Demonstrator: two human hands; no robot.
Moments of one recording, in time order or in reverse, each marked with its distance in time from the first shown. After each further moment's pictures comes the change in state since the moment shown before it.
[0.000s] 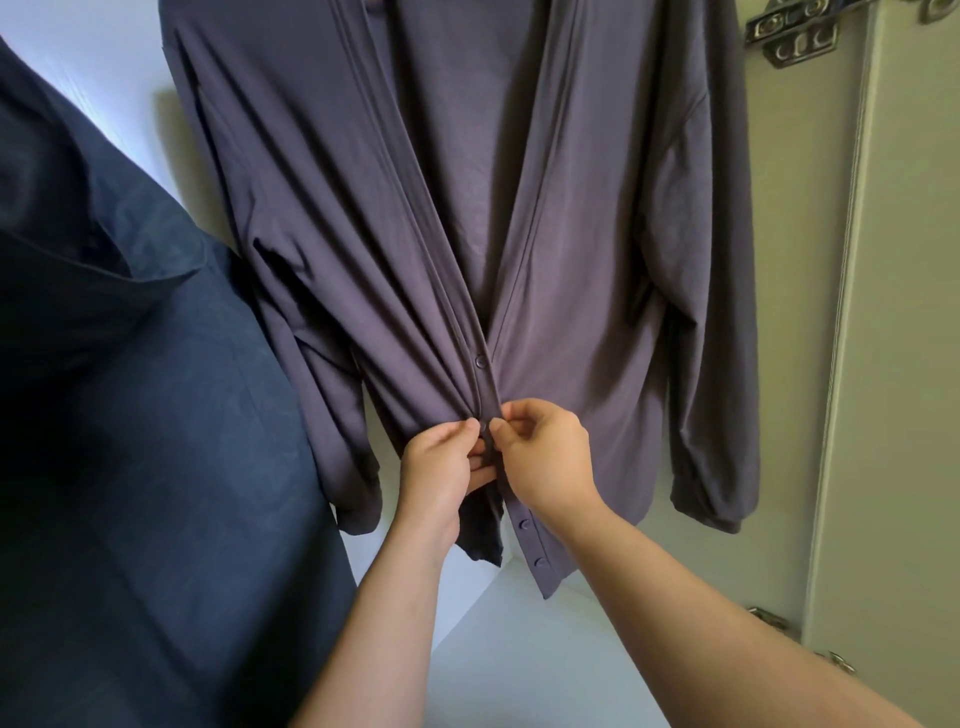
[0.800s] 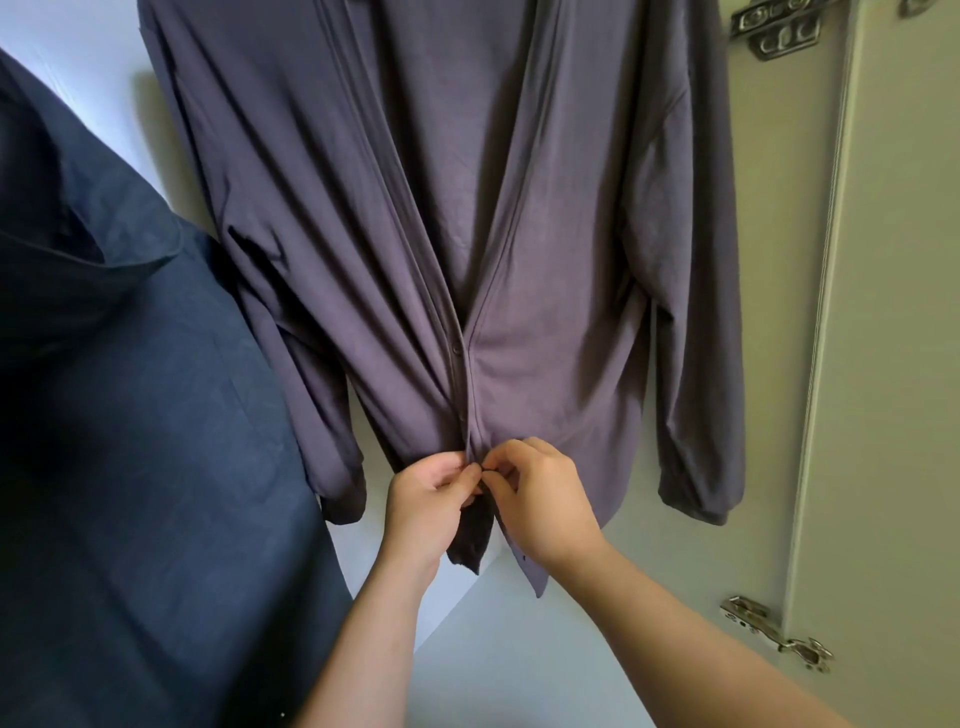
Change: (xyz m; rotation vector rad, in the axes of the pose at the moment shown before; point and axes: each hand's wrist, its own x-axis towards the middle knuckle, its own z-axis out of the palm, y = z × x) left_hand -0.010 -0.043 -0.028 0.262 -0.174 0.177; right_hand -0.027 0.038 -0.010 -0.407 -0.117 -0.259
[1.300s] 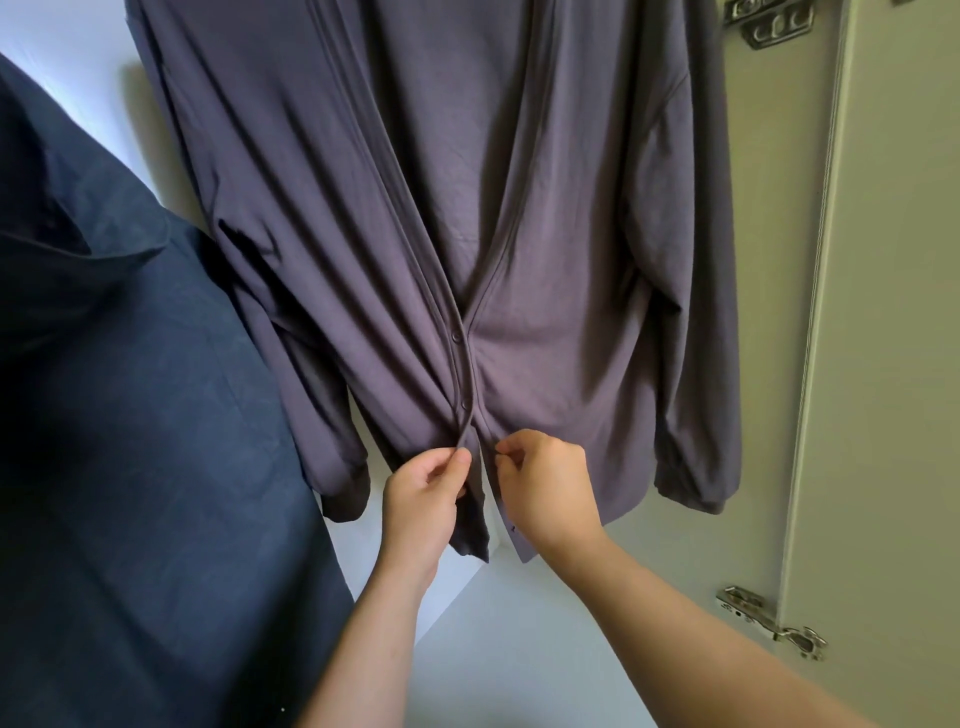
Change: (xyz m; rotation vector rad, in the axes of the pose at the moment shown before) left_hand -0.006 -0.001 0.002 0.064 0.135 0.034; right_hand 0.004 -0.005 -0.005 -0.025 0.059 0.173
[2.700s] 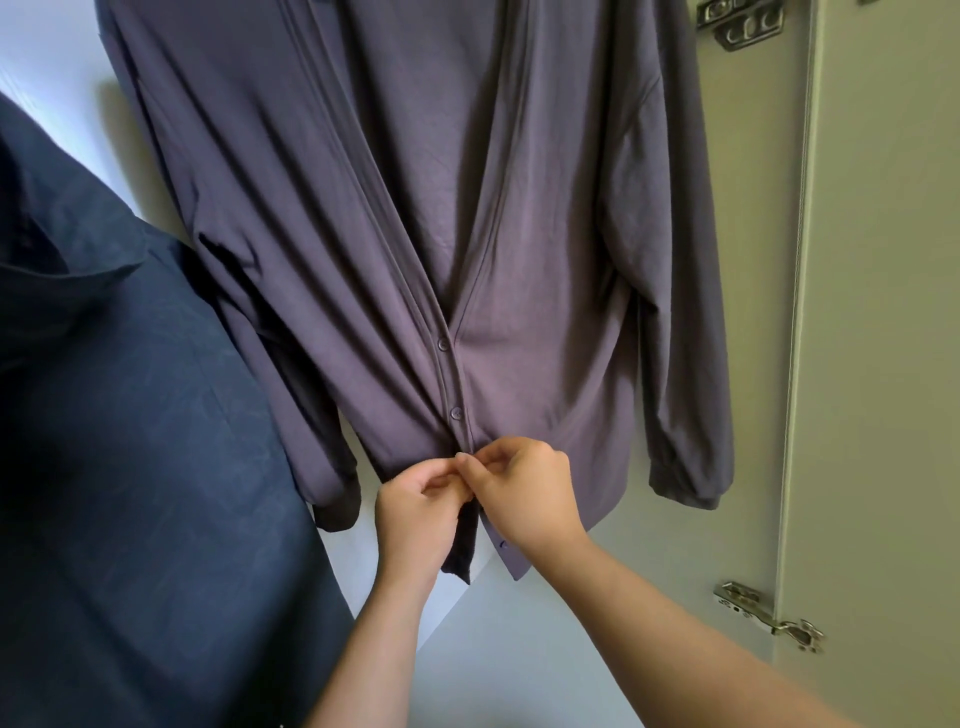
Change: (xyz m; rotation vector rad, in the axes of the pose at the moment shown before) left_hand -0.004 0.001 0.003 0.023 0.014 -0.027; right_hand -0.005 -0.011 0.004 0.297 -0.046 0.103
